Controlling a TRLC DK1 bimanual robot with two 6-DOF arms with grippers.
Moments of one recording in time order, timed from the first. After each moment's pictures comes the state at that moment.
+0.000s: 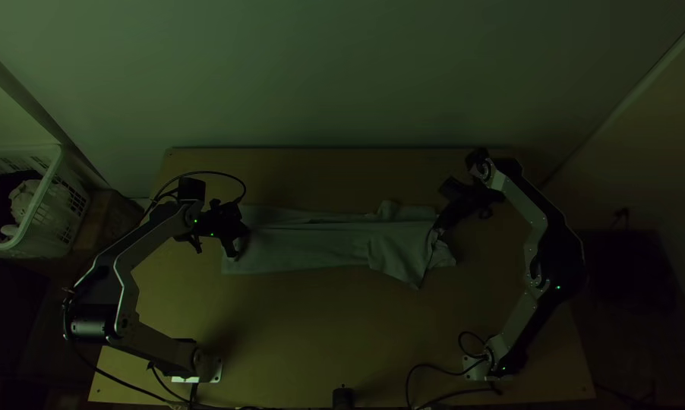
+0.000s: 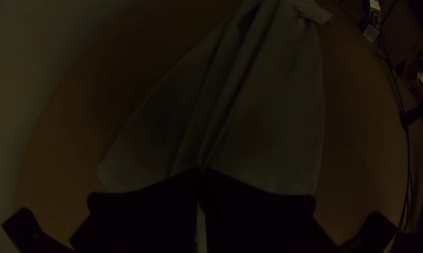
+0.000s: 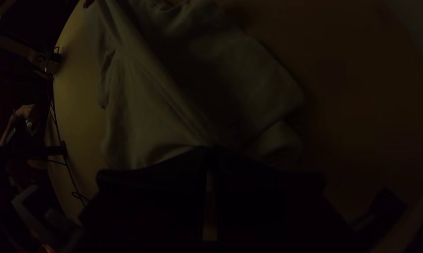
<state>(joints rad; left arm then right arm) 0.03 1.59 1.05 -0.56 0.43 1.09 0.08 1.95 1.56 -1.17 -0.42 -0.77</state>
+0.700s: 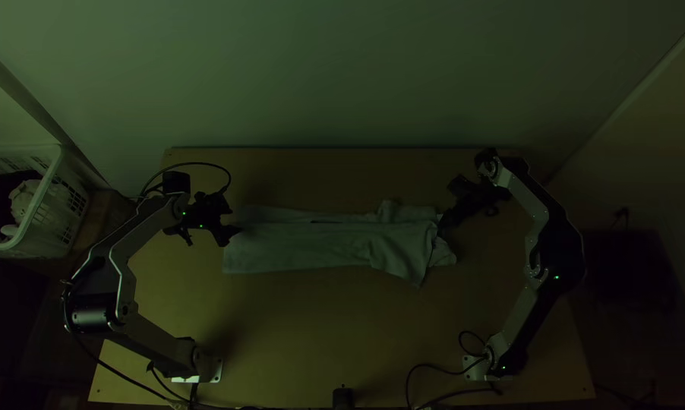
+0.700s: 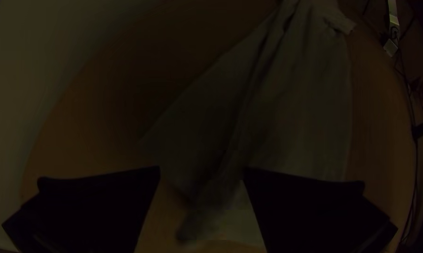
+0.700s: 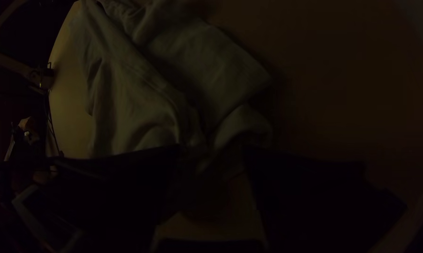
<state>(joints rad) 0.12 1.65 1.12 -0.53 0.42 1.06 0.01 2.02 1.60 -1.16 -0.42 -0.74</state>
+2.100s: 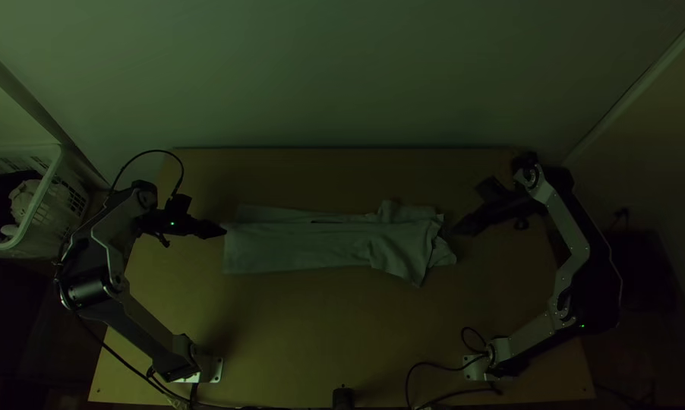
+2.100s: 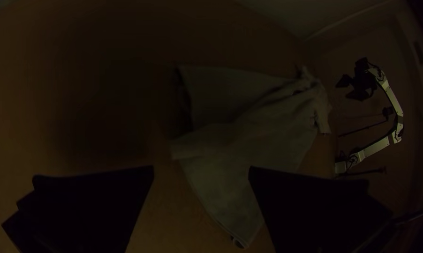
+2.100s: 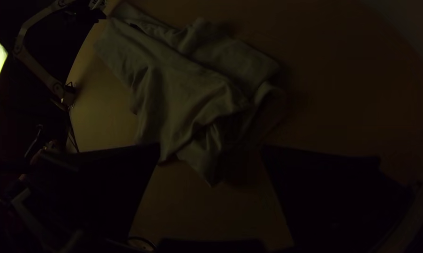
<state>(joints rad) 0.38 1.83 1.29 -0.95 0.70 0.72 -0.09 1.71 1.44 -1.24 -0.55 -0.73</state>
